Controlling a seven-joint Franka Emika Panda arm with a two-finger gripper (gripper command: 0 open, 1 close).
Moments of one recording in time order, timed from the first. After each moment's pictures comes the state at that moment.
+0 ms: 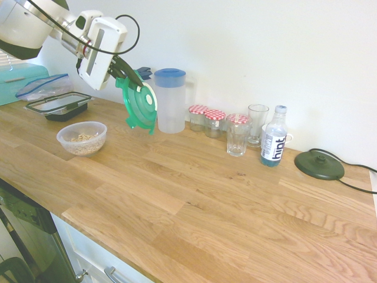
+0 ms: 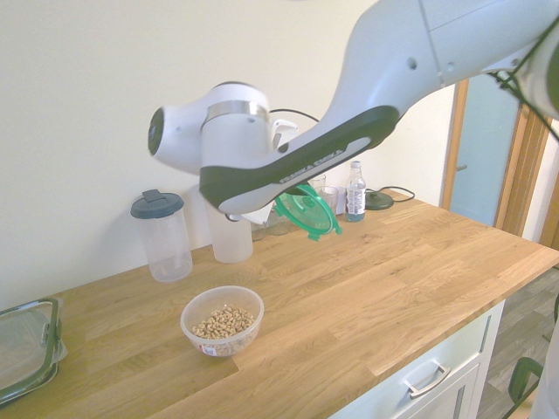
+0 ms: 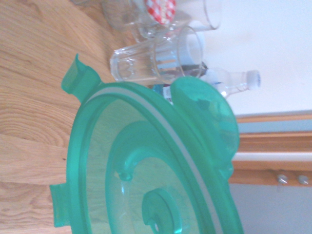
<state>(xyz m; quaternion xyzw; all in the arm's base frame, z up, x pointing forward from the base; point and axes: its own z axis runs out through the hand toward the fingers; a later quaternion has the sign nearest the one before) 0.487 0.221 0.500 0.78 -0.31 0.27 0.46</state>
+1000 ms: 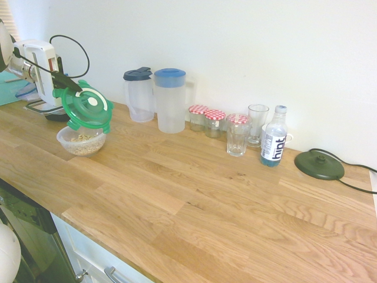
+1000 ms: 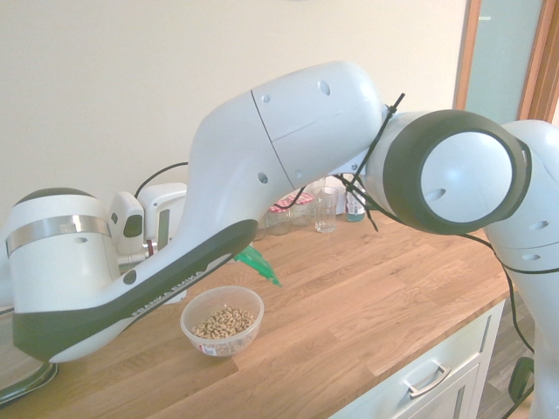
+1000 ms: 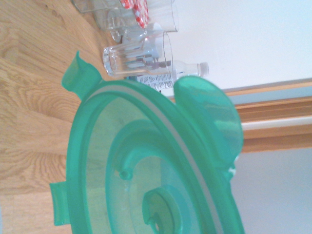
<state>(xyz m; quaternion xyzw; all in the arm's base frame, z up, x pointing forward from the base) 0.448 0.417 0.431 0.71 -0.31 0.33 0.53</state>
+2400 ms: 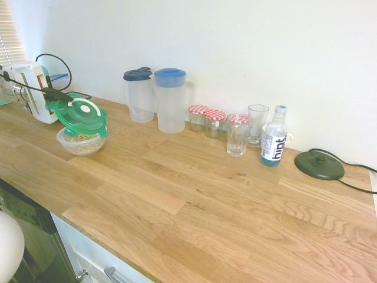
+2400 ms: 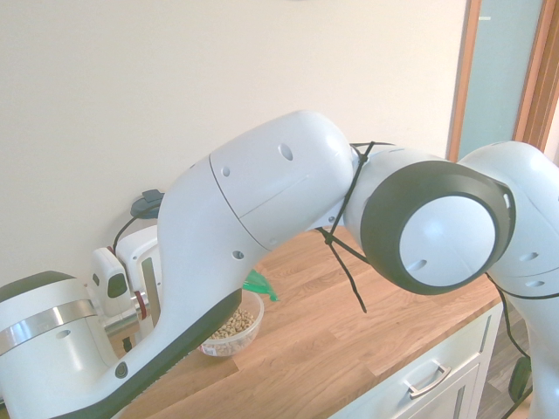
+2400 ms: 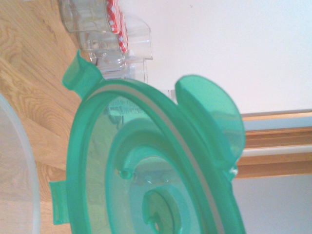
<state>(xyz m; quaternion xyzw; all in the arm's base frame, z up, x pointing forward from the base) 0.426 0.450 0.371 0.68 -0.26 0.37 0.58</state>
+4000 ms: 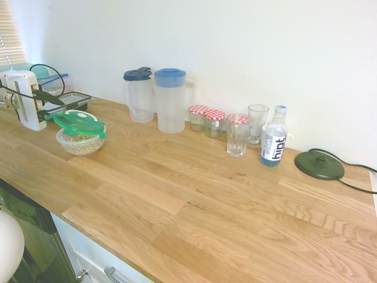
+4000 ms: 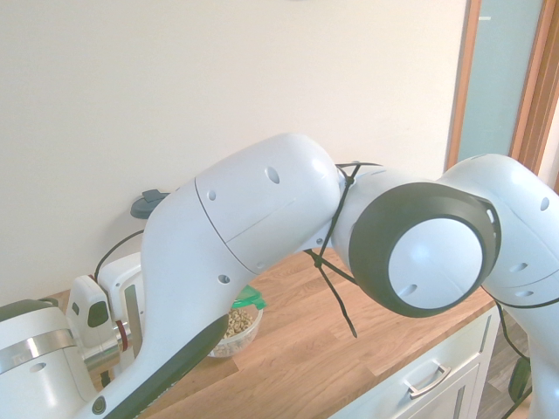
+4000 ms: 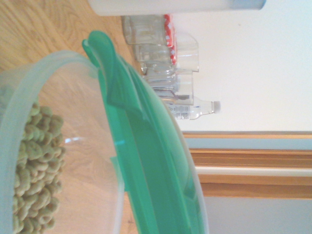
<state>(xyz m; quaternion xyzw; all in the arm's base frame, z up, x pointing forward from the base) 0.405 0.484 0.349 0.72 -0.23 0.34 0.56</state>
